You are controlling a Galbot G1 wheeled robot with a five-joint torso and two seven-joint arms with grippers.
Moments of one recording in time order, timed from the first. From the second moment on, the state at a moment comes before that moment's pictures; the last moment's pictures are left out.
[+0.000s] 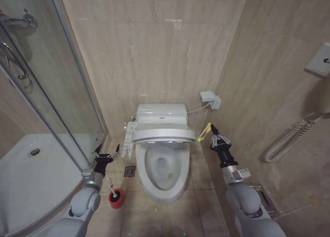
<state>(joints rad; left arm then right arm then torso) 1.12 -1.14 -0.37 -1.60 -0.45 -0.13 -0.09 -1.23 1.25 0.53 1.86 0.21 0.32 0.00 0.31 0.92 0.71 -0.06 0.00</state>
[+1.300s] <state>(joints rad) 1.12 -1.14 -0.37 -1.60 -0.45 -0.13 -0.09 -1.20 1.22 0.55 1.78 0.22 0.34 -0.04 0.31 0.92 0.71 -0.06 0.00</state>
